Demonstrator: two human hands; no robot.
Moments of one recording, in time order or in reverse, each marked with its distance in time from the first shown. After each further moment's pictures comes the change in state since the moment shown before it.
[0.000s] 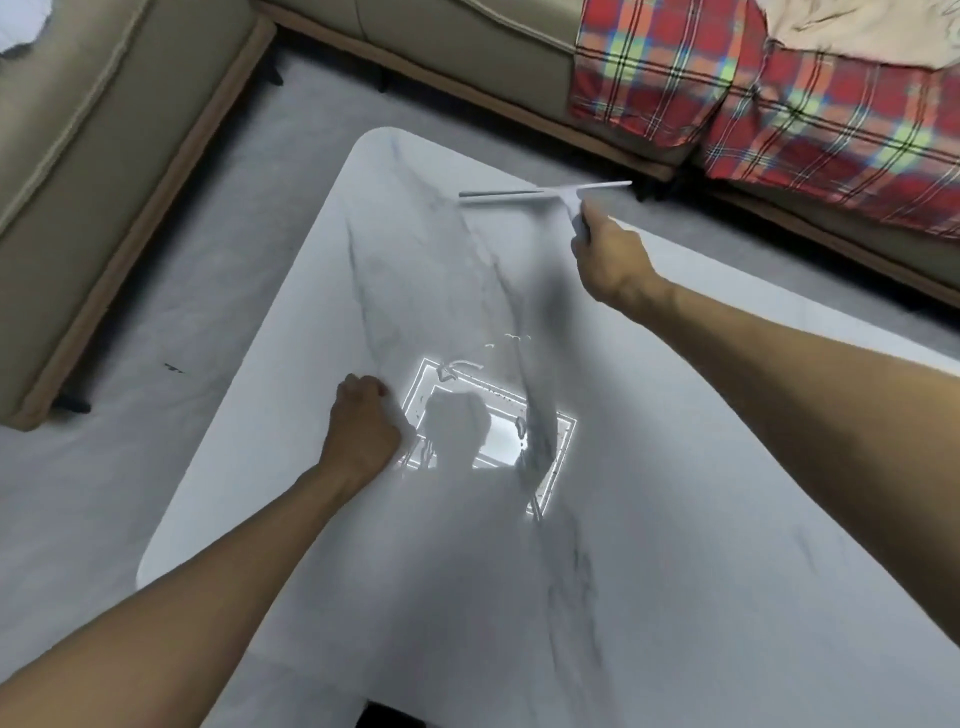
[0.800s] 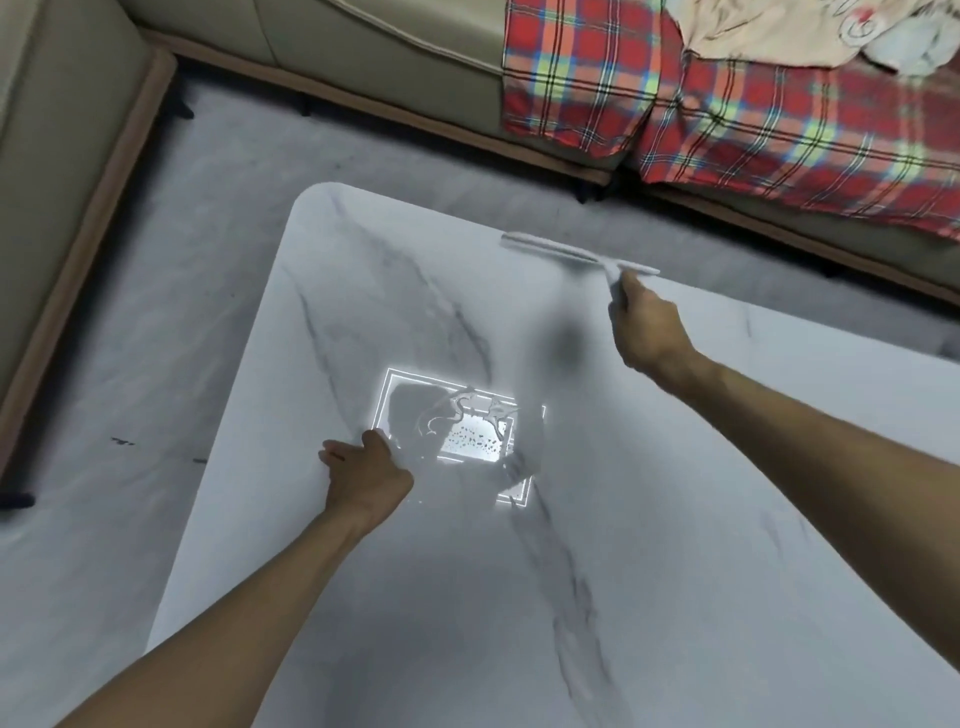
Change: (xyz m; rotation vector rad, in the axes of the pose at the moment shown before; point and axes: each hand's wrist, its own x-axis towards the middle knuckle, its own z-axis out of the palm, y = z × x) left_hand 0.044 0.021 0.001 0.084 -0.329 -0.150; right_hand -0.018 0.041 -0.034 -0.006 0.050 0.248
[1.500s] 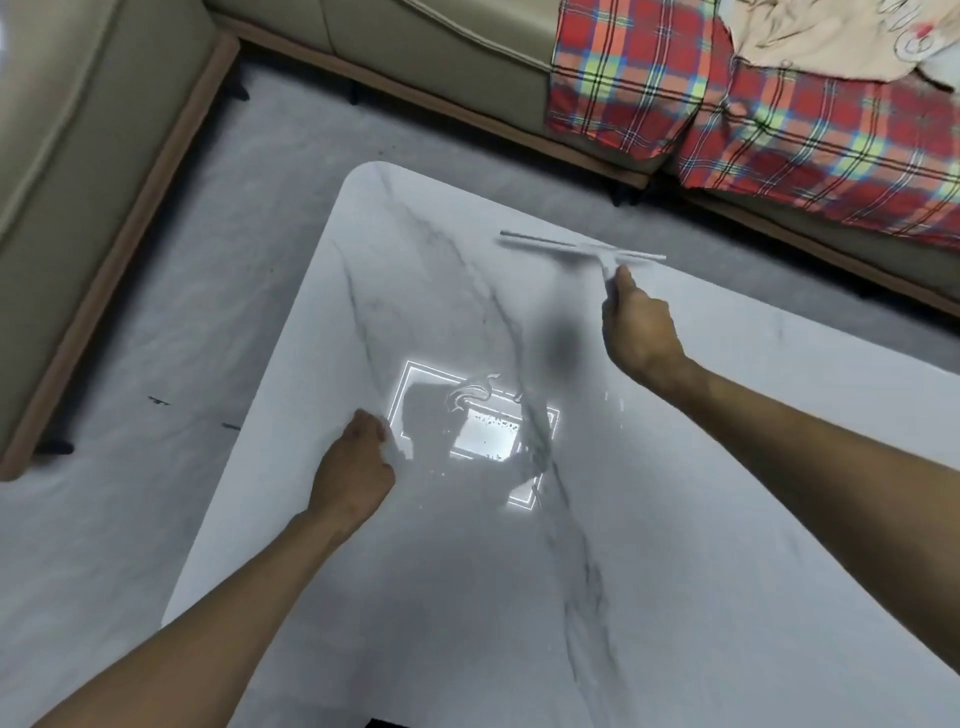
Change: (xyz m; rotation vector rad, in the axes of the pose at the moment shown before) left_hand -0.030 -0.048 -0.016 0.063 0.163 0.178; right_hand -0.027 -0.031 0.027 -0.029 -0.003 -0.085
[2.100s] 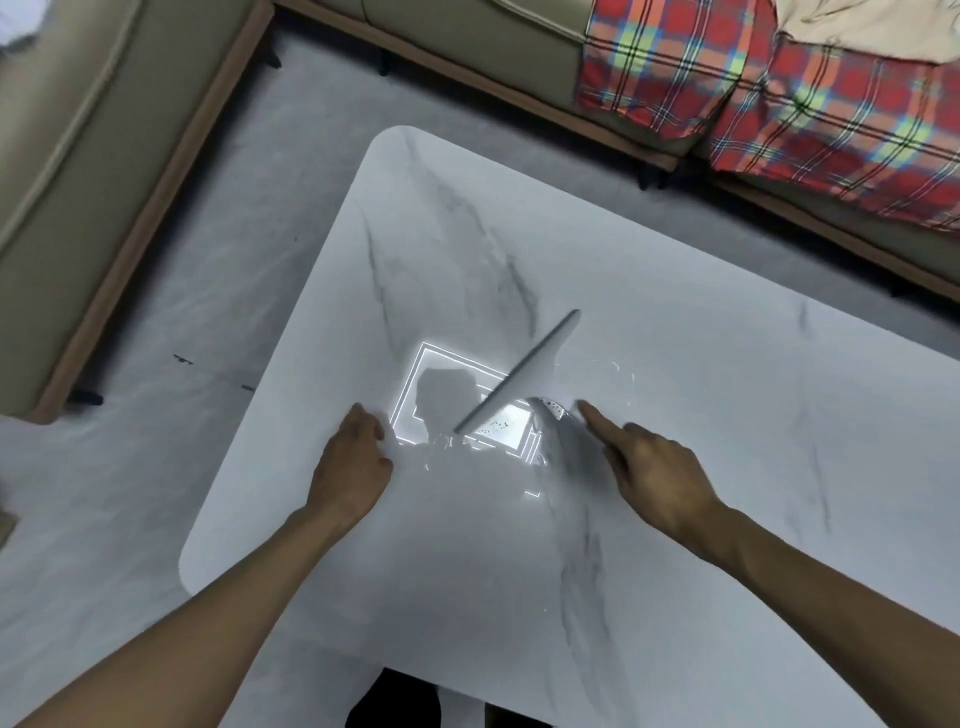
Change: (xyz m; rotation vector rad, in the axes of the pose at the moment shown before) left_hand -0.041 -0.025 0.017 0.035 0.084 0.035; right_hand -0.131 0.092 0.052 -0.304 -0.271 -0.336
